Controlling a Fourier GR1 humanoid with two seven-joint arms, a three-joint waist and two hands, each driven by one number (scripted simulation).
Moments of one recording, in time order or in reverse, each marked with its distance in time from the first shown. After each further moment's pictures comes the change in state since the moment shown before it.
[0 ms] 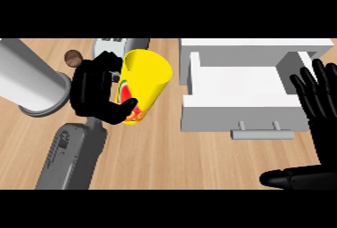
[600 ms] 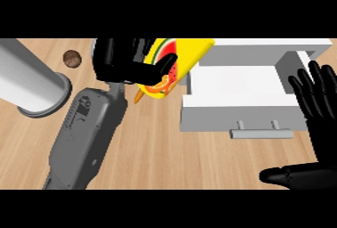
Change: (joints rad) left arm -0.308 -0.011 -0.034 0.136 -0.067 0.164 0.125; right arm 0.010 -0.006 -0.009 0.036 0.000 0.020 -0.035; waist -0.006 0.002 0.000
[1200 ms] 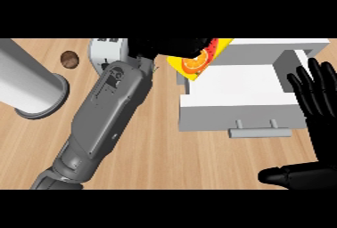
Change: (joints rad) left arm -0.268 -0.006 -0.050 0.331 0.032 0.103 -0.014; right arm -0.020 -0.001 0.010 -0.012 0.004 -0.006 0.022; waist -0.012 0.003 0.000
